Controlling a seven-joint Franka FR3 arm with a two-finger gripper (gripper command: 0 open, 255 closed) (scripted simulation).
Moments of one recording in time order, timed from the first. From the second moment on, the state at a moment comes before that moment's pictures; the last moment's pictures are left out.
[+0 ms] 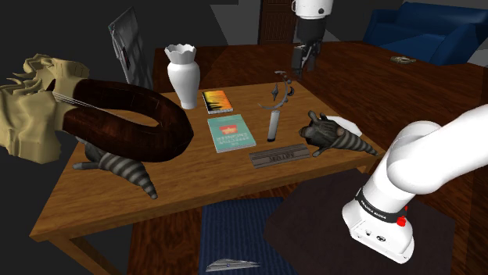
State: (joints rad) arm 0.04 -0.58 0.04 -2.20 -0.10 1.57 -0.04
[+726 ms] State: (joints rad) arm 0.07 -0.37 0.15 -2.07 -0.23 1.65 -0.04
